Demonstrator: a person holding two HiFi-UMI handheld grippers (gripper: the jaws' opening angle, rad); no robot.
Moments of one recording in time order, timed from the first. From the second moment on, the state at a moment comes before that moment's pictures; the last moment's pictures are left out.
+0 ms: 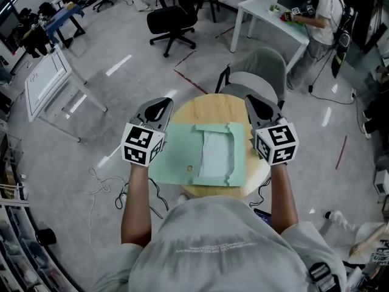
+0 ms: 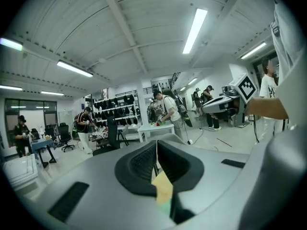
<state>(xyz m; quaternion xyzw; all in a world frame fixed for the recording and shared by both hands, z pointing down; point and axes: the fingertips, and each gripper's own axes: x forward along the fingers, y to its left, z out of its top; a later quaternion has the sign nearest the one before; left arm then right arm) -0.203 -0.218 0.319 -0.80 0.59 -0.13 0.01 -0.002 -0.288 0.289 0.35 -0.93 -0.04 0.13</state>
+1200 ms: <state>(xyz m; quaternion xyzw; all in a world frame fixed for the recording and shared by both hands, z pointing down) -0.194 -0.195 0.252 -0.80 0.59 -0.11 0.08 -0.015 -0.268 0.249 0.34 -0.93 -0.10 0.13</state>
